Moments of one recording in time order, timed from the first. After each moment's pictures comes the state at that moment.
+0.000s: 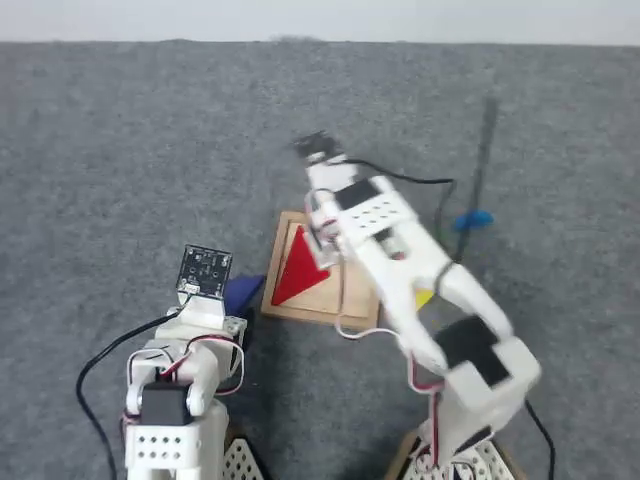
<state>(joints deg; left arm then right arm) -5.5 -103.1 97.0 72.2 -4.6 -31.5 9.0 13.3 63.9 -3.5</state>
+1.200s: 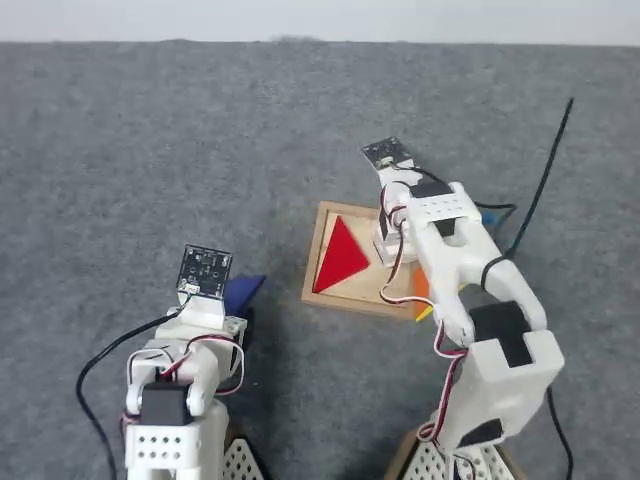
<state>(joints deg) -5.5 -103.1 97.0 72.2 -4.6 -14.9 14.4 19.5 57.2 11.6</state>
